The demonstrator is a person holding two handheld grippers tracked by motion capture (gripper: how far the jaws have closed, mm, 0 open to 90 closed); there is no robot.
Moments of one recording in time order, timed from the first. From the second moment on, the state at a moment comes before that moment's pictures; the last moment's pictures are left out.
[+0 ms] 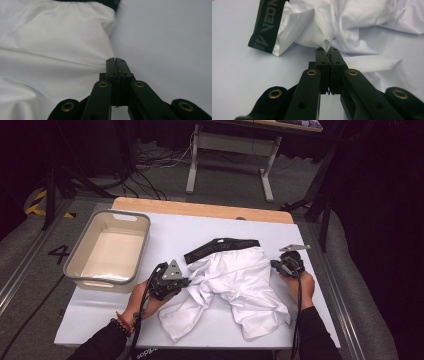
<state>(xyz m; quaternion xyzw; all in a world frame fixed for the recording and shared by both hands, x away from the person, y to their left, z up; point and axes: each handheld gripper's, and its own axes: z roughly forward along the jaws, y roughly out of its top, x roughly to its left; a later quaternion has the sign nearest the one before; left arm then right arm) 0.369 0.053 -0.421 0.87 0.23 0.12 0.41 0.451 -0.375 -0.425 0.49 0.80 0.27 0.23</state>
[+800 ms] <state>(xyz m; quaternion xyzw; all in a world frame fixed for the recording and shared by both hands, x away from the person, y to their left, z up) 0.345 0.081 -0.438 0.88 0.26 0.16 0.36 0.450 -0.372 -0.434 0.48 0.80 0.32 0.18</state>
